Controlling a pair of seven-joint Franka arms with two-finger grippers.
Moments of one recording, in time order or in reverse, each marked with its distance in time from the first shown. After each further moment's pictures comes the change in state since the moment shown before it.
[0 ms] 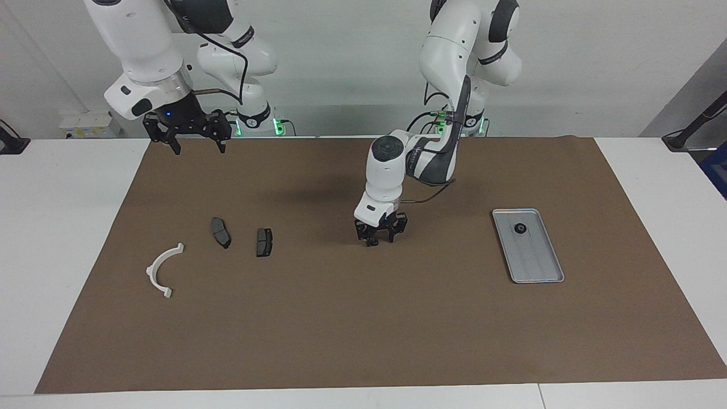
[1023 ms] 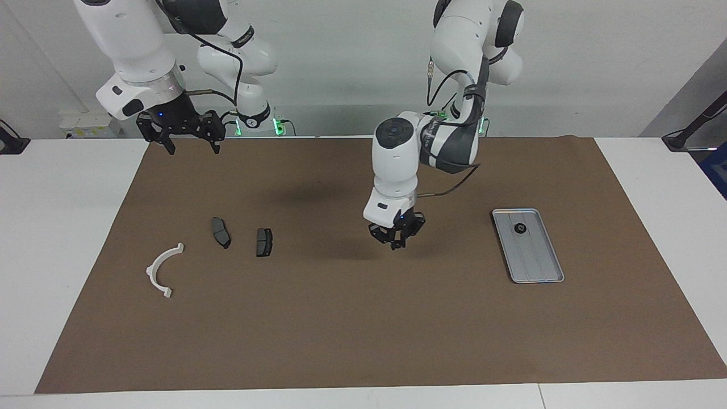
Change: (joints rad) left arm 0.137 0.041 0.019 0.425 0.098 -0.418 0.072; right arm -0.008 0.000 -0.013 0.000 0.000 0.000 0.000
